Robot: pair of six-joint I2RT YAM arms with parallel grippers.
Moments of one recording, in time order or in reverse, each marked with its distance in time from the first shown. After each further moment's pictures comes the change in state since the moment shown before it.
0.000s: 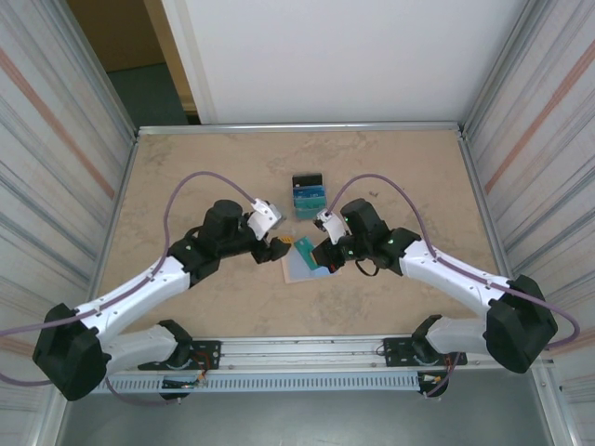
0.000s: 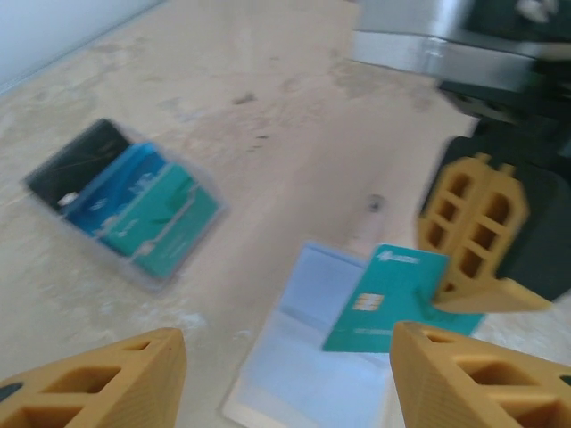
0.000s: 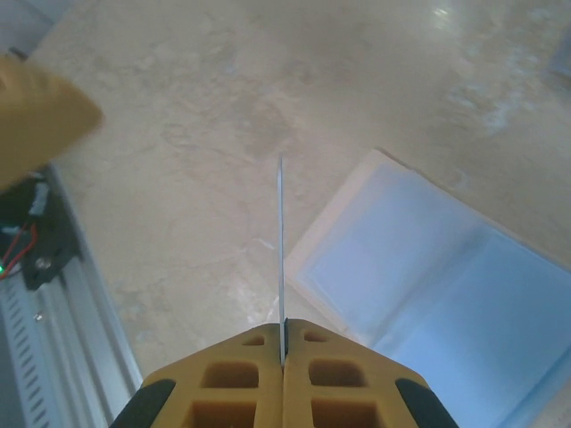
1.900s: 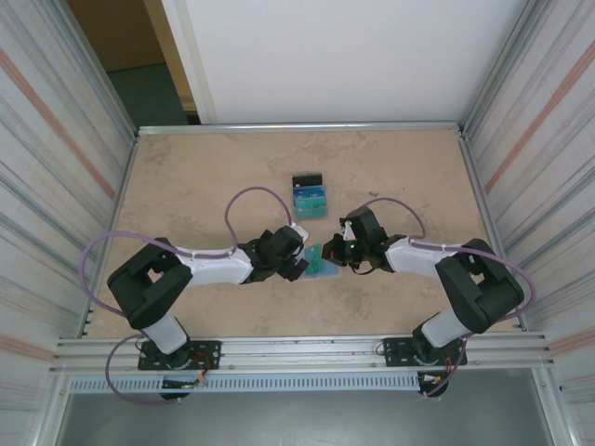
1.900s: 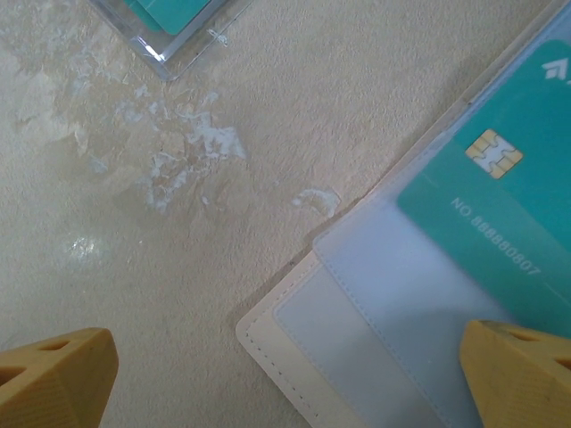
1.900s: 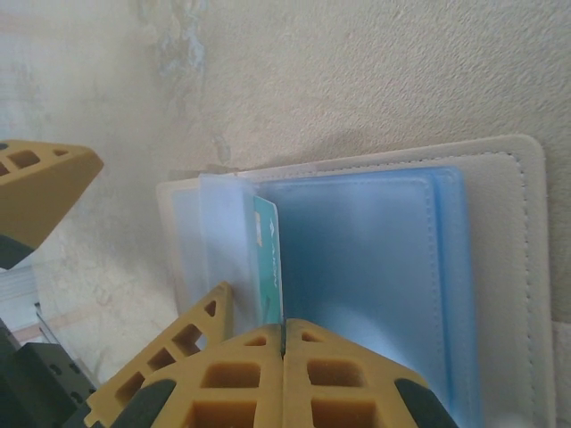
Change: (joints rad) left arm -0.231 0.549 0.056 0.051 -0.661 -0.235; right arm -0.156 0.268 -0.193 0.383 0.013 0.736
